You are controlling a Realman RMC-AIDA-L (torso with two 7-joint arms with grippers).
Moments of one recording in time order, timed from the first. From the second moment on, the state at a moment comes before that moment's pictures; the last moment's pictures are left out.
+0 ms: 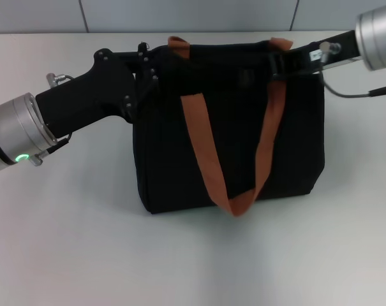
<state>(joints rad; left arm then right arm) -0.59 -2.07 0.68 0.35 1.58 1.65 -0.90 0.71 2.08 -1.02 -1.16 -2.21 -1.49 2.64</state>
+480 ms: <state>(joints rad) -0.58 -2.07 0.68 0.35 1.58 1.65 -0.88 0.54 2.09 -1.05 -1.55 -2.35 -1.50 2.81</state>
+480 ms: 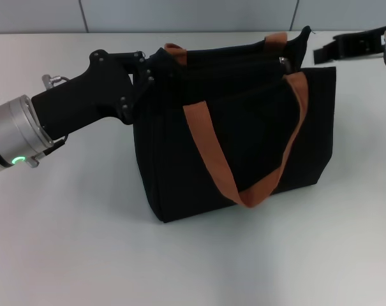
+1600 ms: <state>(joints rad) -0.52 -2.05 0.72 0.41 1.61 1.66 -1.08 0.43 1.98 -0.74 -0.65 -1.86 -2.10 1.15</state>
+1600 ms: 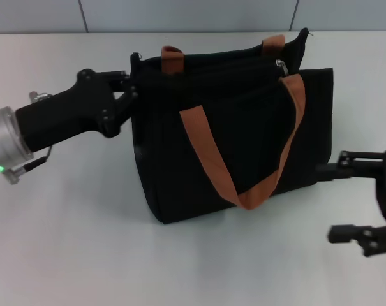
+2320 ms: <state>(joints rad) -0.40 -2.02 0.80 0.46 1.68 1.95 -1.16 0.42 2.05 -0.74 -0.53 -1.91 -1.96 0.95</state>
